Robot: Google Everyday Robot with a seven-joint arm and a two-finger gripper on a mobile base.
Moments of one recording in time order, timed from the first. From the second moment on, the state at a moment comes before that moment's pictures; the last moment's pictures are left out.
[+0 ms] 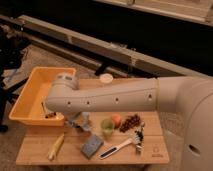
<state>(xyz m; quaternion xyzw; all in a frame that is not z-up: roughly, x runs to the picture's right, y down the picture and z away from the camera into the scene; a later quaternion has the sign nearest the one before) -0.152 0.120 0.684 -0.20 -0.13 -0.40 0.89</state>
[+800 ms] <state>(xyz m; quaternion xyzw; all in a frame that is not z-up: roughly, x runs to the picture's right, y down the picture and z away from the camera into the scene) -0.166 0.134 0.733 -0.27 -0.14 -0.42 0.85</state>
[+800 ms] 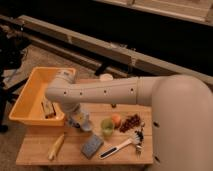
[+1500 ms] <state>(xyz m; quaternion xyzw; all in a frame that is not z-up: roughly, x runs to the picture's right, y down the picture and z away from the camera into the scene) -0.164 0.141 0.738 -0.30 -0.15 -0.42 0.84</state>
